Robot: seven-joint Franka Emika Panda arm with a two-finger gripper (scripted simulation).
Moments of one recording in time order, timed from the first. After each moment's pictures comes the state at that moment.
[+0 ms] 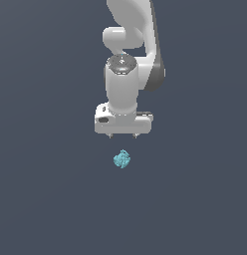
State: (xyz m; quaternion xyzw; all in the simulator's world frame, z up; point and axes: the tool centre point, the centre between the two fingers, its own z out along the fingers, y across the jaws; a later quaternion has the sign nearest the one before) arm 0.008 -0.002 0.181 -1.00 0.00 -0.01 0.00
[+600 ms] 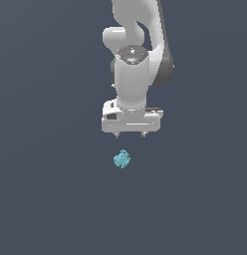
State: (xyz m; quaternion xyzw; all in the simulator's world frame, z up) arm 0.018 0.027 0.201 -1.00 -0.01 -0.04 0.01
